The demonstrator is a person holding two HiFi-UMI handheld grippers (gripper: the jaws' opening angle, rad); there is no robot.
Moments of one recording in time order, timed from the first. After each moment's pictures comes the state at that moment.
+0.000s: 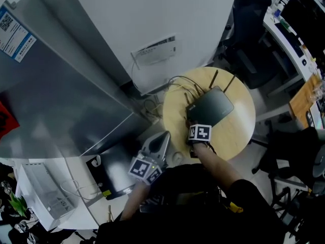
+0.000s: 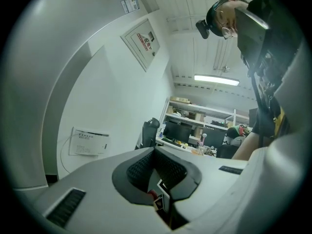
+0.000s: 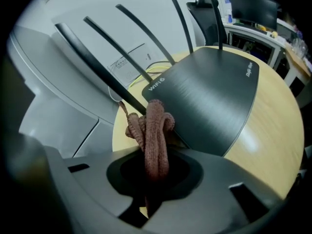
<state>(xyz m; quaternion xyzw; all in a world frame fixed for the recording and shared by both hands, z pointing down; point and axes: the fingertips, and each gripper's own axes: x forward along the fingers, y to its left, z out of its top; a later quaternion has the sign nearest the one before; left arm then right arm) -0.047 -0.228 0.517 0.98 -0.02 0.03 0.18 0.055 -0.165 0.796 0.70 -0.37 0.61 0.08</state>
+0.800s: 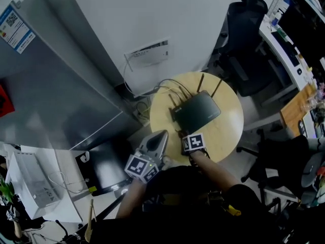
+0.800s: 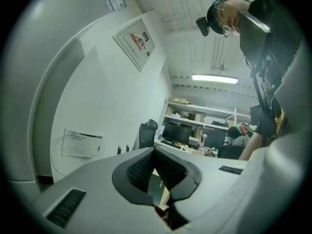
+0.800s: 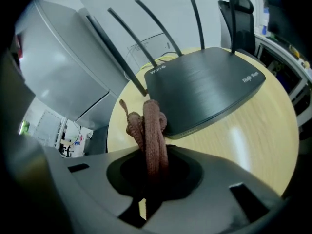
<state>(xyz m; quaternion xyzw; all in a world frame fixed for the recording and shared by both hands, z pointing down) -0.005 -0.173 0.508 0.99 -0.03 0.02 0.16 0.055 -0.097 0.803 0.62 -0.47 0.59 0.20</state>
